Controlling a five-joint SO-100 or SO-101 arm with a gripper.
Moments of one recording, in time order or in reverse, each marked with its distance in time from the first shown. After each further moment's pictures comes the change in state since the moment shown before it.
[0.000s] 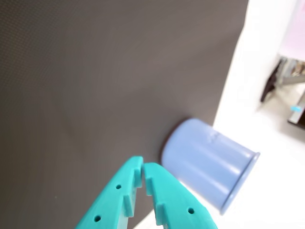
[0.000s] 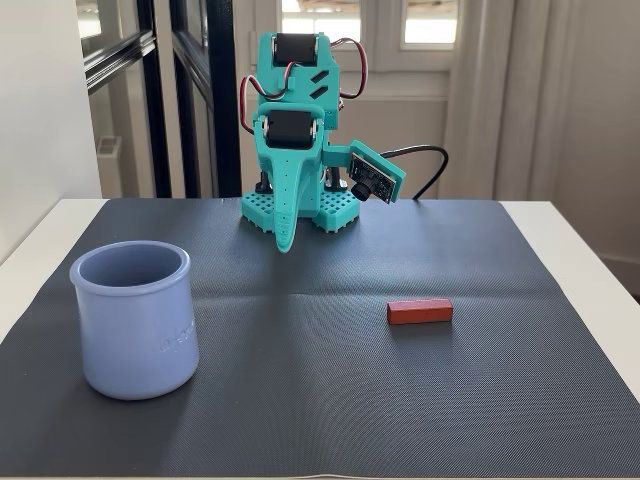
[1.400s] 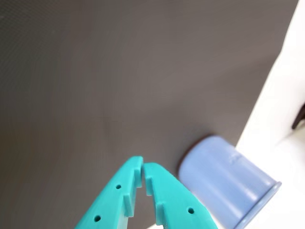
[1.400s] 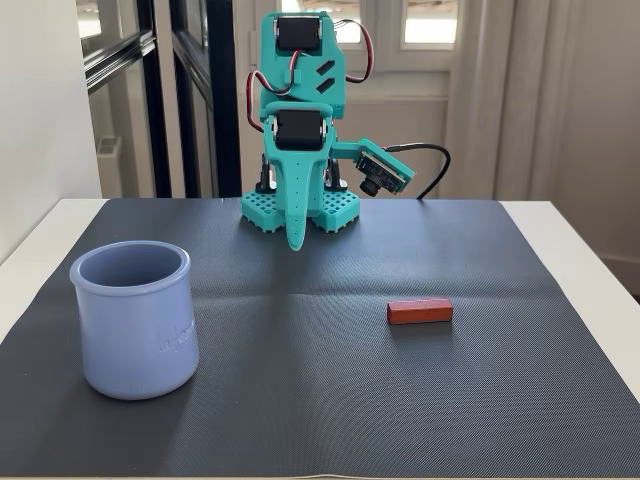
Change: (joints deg) arm -4.9 -24.3 -12.4 0.0 0.0
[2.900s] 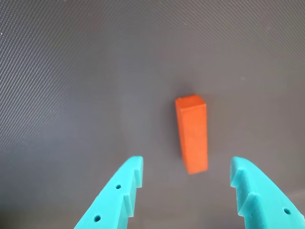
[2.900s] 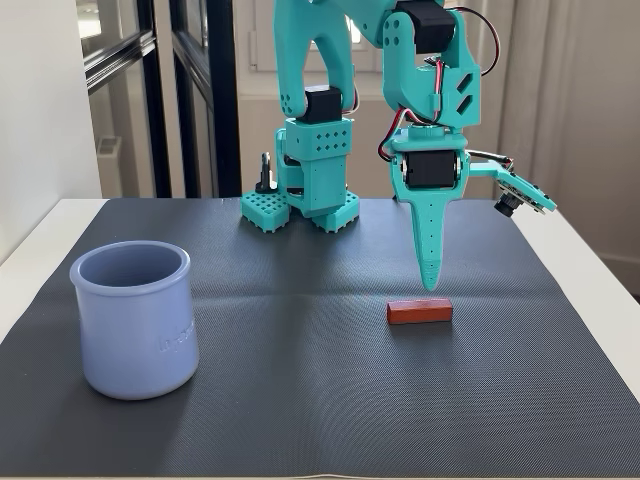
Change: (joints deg) arm -29.0 -68.8 -42.5 -1.1 37.7
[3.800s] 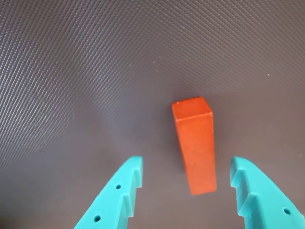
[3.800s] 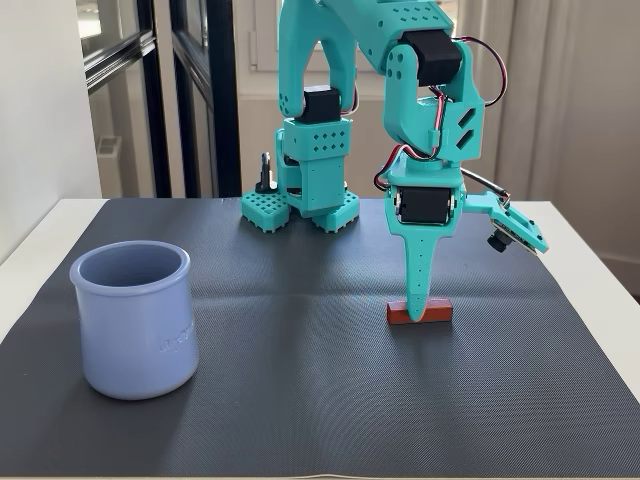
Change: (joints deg) arm 2.6 -11.4 -5.4 0.6 0.1
